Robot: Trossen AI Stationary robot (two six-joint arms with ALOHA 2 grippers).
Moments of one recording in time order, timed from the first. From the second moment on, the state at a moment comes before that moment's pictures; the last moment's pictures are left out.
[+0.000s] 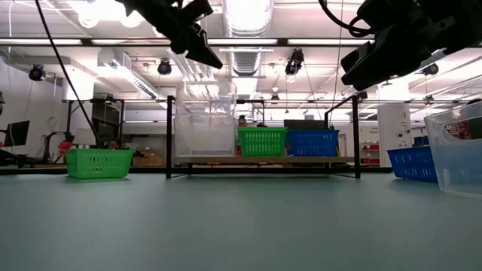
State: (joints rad) left arm 0.35 1.33 1.16 -0.35 -0.06 0.56; right arm 0.20 1.08 0.49 0.09 -0.01 -0.02
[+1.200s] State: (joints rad) left arm 0.31 1.34 0.98 -0.13 -0.22 0.67; right arm 0.20 1.08 0.49 0.09 -0.01 -0.03
